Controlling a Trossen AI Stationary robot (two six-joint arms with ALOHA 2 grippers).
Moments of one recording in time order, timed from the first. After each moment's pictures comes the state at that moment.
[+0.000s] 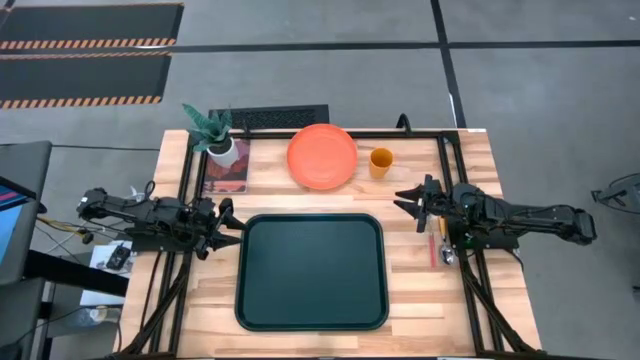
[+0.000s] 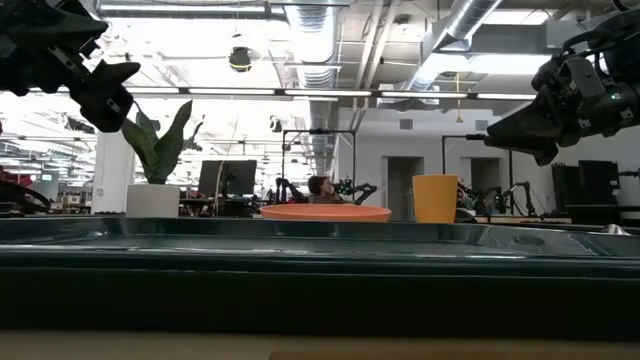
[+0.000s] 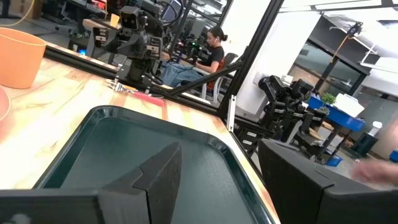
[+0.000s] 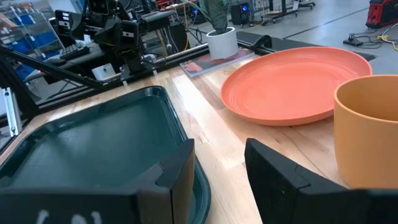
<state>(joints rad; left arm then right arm) -0.23 0.01 0.01 0.03 0.00 -0.43 -0.20 0.21 0.01 0.04 0.08 0.27</state>
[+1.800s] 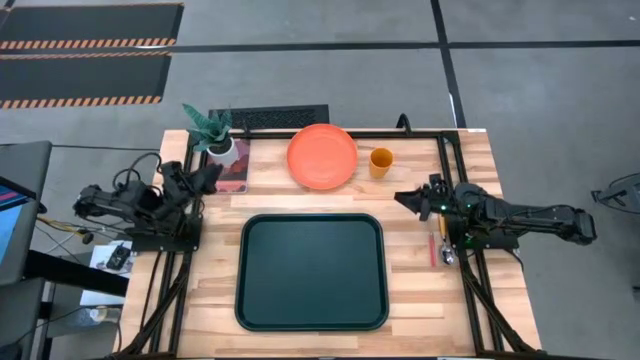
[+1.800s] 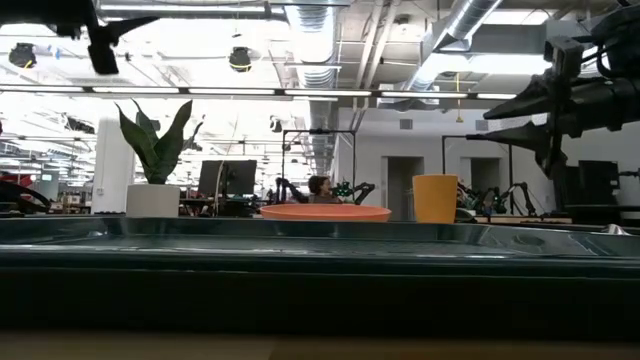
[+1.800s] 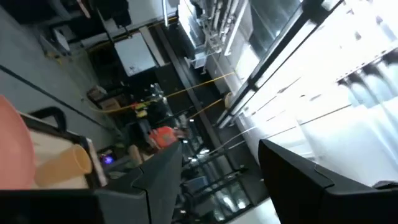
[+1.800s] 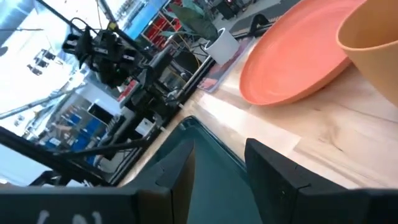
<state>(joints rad) -0.23 0.10 0.23 0.36 -0.72 -0.91 -0.20 0.21 0.01 0.11 0.08 0.84</state>
